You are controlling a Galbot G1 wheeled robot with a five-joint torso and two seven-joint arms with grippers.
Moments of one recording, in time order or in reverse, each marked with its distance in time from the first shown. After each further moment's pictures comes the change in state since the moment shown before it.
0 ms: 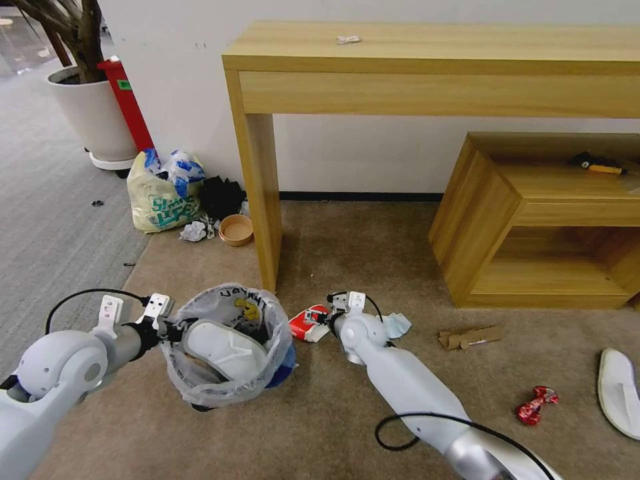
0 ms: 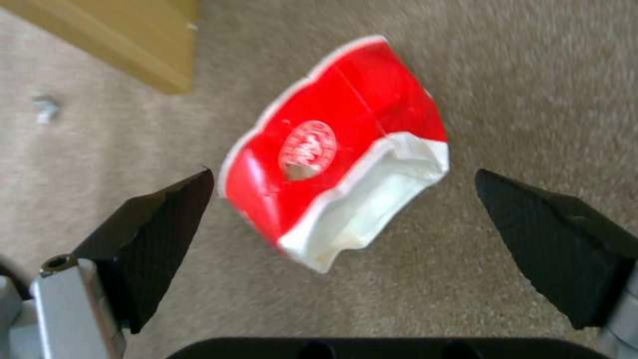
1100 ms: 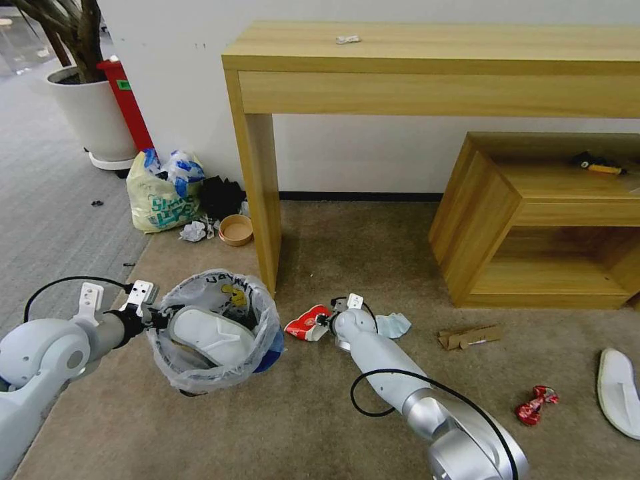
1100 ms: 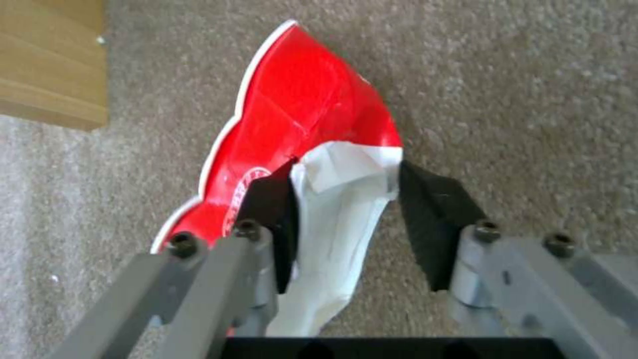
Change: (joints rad) left arm -0.006 0.022 -0.041 0.001 -0.004 0.000 0.038; right arm 0.127 0.141 0.152 -0.433 -0.113 0.083 -0.204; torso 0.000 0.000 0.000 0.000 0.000
